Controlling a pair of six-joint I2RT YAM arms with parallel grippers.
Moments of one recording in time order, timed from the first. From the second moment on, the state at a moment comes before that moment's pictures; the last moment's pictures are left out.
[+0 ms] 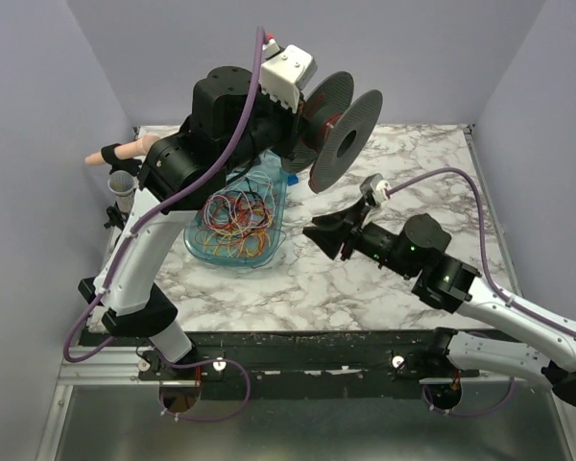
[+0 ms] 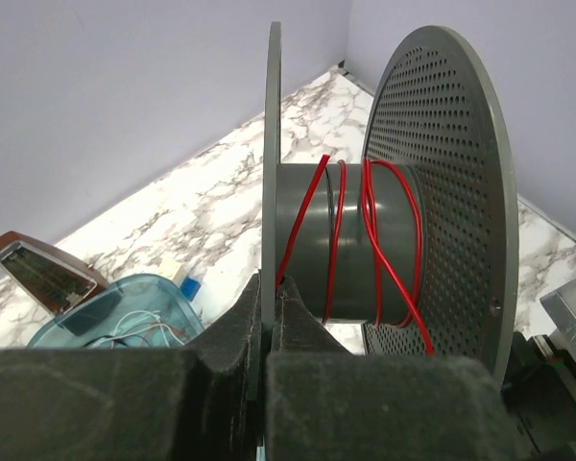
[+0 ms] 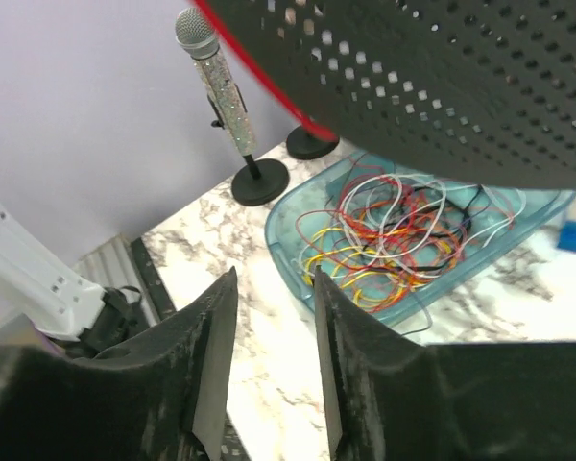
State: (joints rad) left arm -0.81 1.63 2.42 -0.97 -0.08 -0.03; right arm 0.97 0.97 0.92 0.07 -0.01 0.27
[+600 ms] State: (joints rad) left arm -0.81 1.62 2.46 -0.97 0.08 -0.07; right arm 0.97 0.78 0.64 0.56 0.01 0.26
